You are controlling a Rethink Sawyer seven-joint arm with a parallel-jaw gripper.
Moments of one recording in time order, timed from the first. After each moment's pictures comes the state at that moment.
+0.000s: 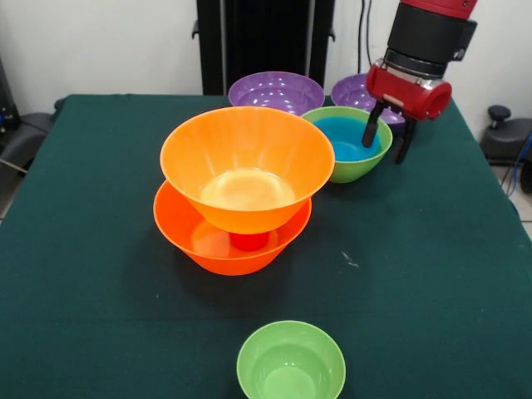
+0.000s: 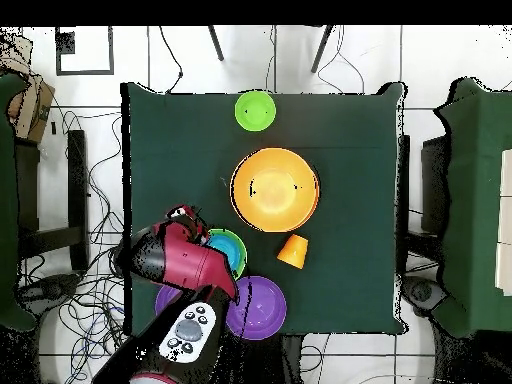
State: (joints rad) arm 0.31 -0.53 -0.33 1.84 0.45 0.13 2.45
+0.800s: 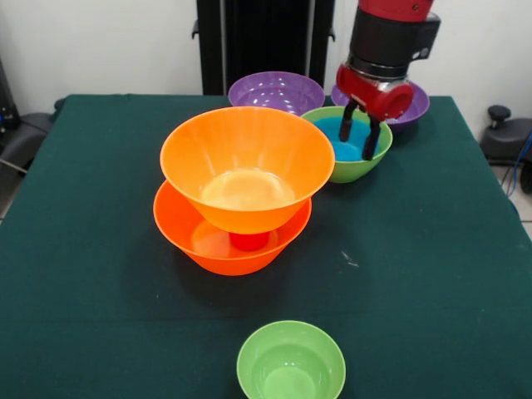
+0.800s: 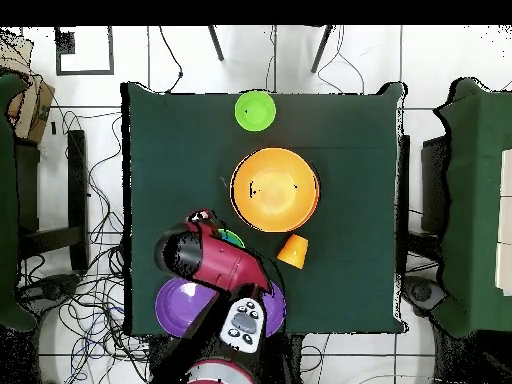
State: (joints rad) arm 0.12 -0.57 -0.21 1.91 0.42 0.17 2.45
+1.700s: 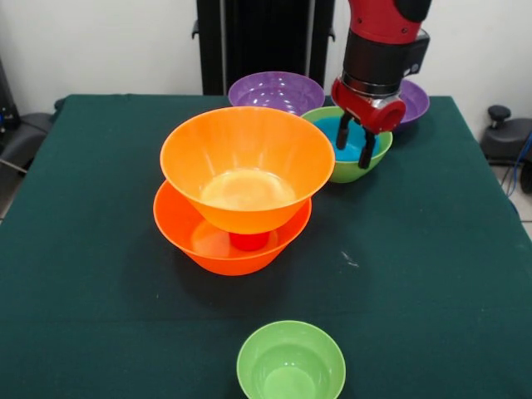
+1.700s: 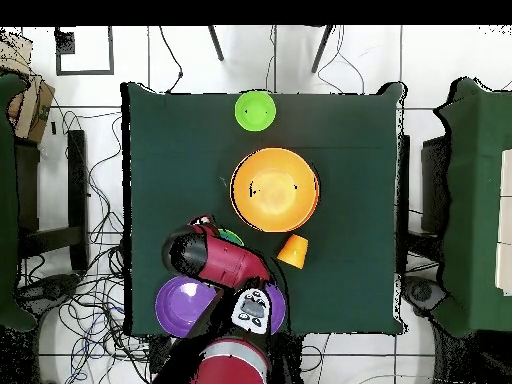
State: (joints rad) arm 0.09 -0.53 -0.17 1.91 0.38 0.17 2.45
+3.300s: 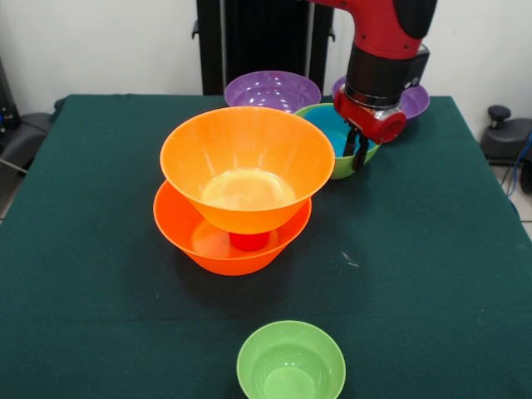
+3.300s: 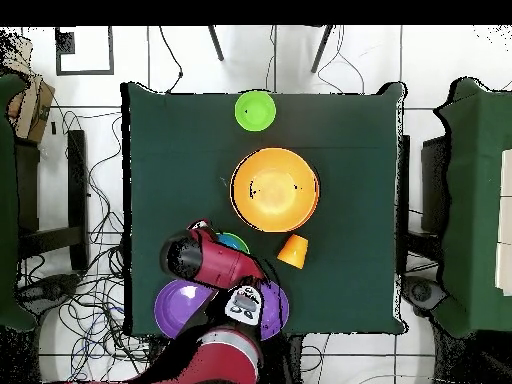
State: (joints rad) arm 0.11 -0.48 -0.16 1.91 0.38 0.11 2.45
